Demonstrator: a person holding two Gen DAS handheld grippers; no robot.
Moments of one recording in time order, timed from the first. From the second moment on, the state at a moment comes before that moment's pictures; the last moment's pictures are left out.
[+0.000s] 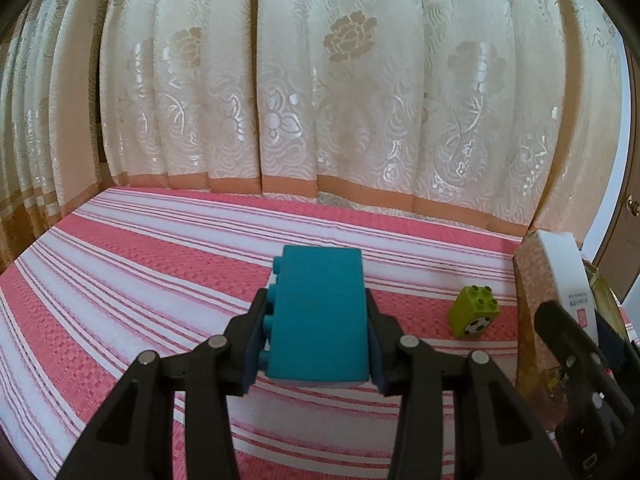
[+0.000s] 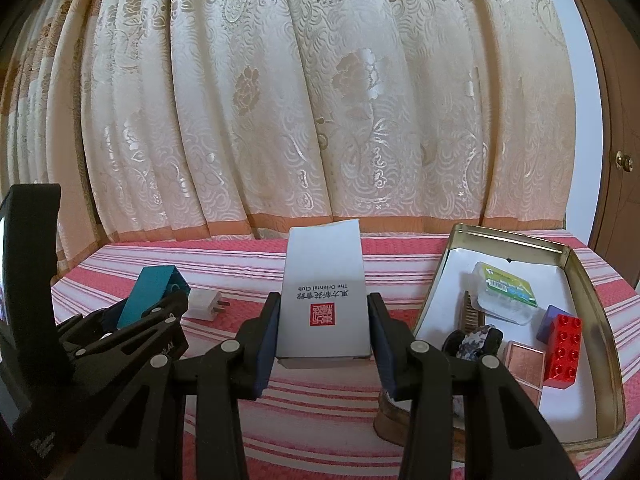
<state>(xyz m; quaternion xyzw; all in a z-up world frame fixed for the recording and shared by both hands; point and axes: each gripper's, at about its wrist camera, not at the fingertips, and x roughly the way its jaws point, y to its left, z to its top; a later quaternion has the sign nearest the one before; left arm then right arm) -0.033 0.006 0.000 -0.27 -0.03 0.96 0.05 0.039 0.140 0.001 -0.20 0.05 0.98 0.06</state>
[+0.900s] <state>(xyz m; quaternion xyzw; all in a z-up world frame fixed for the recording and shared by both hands) -0.021 0.009 0.002 -0.26 -0.04 0.96 0.04 0.061 0.152 0.008 -0.18 0.04 0.98 0.07</state>
